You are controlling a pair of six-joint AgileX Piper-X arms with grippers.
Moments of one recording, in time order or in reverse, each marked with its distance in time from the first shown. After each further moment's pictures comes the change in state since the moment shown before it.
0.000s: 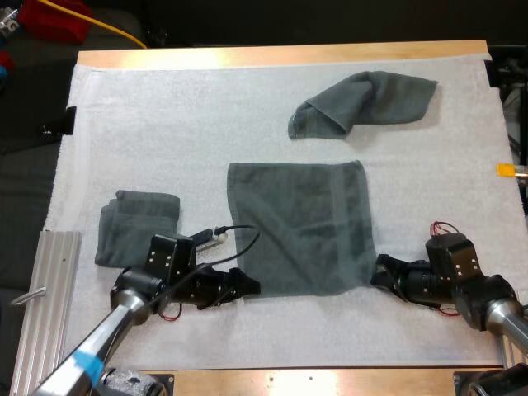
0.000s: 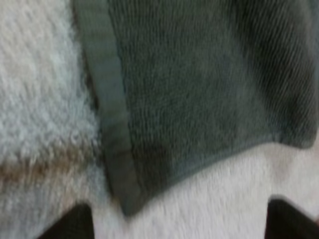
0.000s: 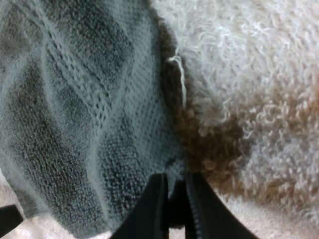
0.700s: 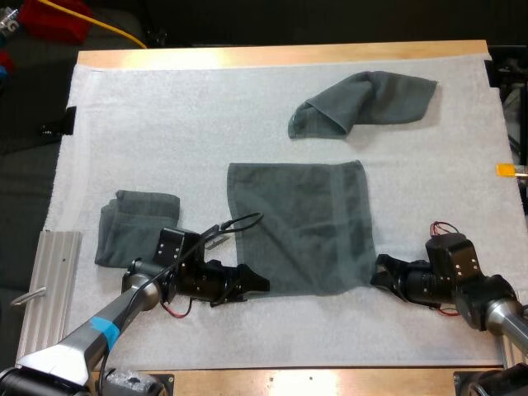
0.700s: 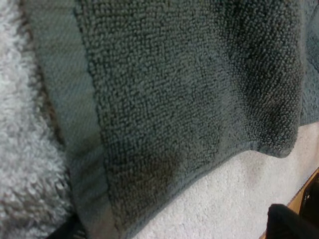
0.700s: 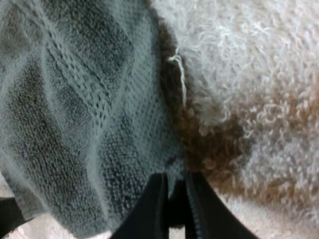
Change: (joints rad) left arm 0.002 0.164 -0.011 -0.128 0.161 -0.008; right arm 0.000 0.000 0.000 0.000 0.000 0.000
